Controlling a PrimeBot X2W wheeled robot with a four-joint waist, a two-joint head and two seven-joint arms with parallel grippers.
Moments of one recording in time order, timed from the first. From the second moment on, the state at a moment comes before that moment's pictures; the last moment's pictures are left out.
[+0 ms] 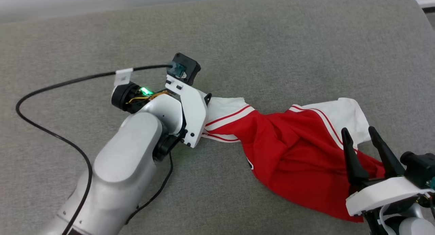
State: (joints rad) left arm -0.76 0.25 -0.61 0.40 -0.44 -0.02 0.49; right arm -0.03 -0.06 -0.04 -0.06 0.23 0.13 0.02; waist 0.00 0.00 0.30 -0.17
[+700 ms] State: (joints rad) left arm -0.82 0.23 -0.67 0.59 -0.46 -0.09 0.45; right arm -0.05 -0.05 -0.05 -0.01 0.25 0.13 0.02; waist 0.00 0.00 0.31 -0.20
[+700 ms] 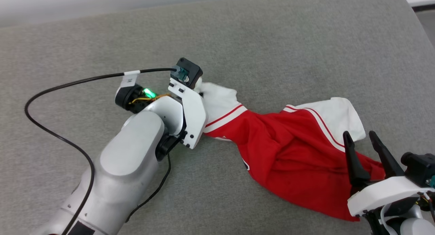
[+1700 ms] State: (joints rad) left arm -0.05 0.35 -0.48 0.28 -0.67 0.17 0.08; right arm 0.07 -0.05 -0.09 -0.09 0.24 0.13 0.14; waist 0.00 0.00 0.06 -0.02
